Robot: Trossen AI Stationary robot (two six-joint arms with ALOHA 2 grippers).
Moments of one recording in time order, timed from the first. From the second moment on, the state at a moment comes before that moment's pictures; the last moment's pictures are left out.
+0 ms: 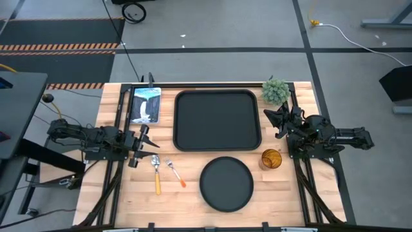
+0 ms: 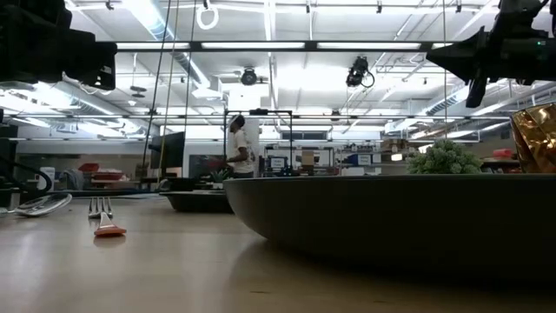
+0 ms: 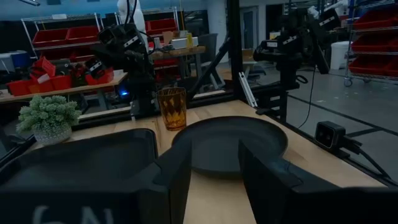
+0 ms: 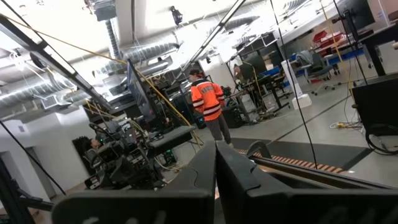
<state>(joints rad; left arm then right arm) -0.23 0.07 0.01 0.11 0.00 0.11 -0.06 0.00 0.01 0.31 0.36 0.31</state>
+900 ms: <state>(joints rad) -0.23 0.07 0.01 0.11 0.00 0.11 -0.08 0.00 0.01 0.35 0.53 0.22</state>
